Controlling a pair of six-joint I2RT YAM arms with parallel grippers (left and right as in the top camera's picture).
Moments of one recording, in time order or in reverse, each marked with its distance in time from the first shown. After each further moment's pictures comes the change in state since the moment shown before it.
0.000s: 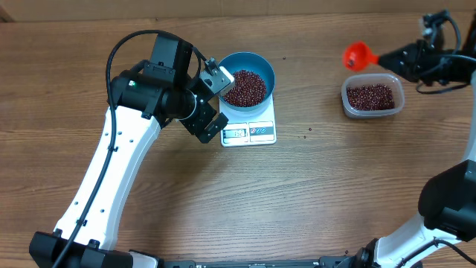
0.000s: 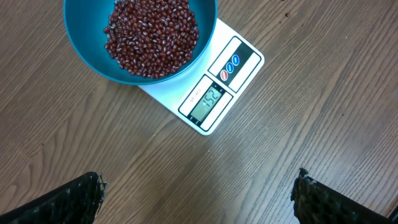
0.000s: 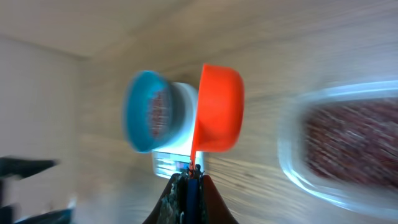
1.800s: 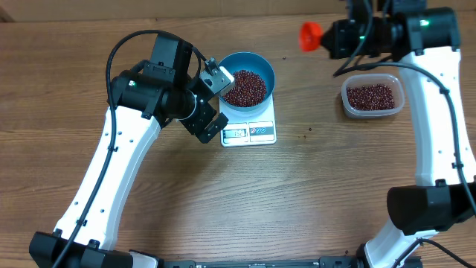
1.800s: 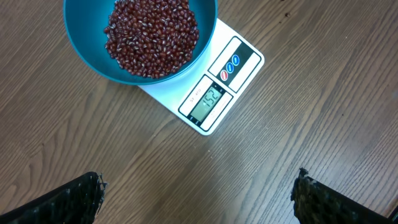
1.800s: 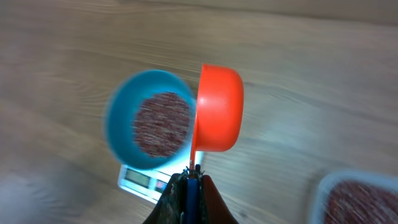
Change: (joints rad) left arm 0.000 0.000 0.000 0.000 0.000 0.000; right arm 0.494 -0.014 0.240 0.072 0.414 0.077
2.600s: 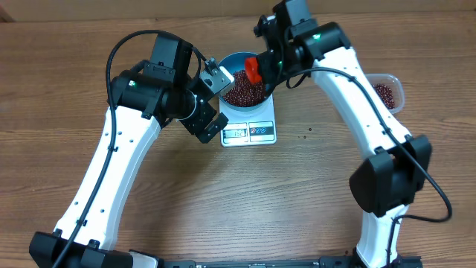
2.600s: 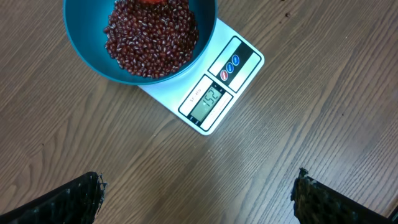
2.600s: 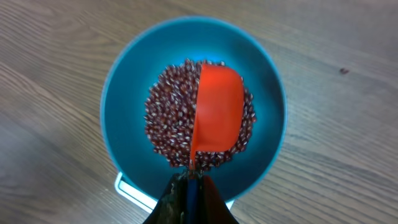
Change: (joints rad) left arm 0.000 0.000 0.000 0.000 0.000 0.000; right arm 0.282 0.204 -0.098 0.146 0.166 0.029
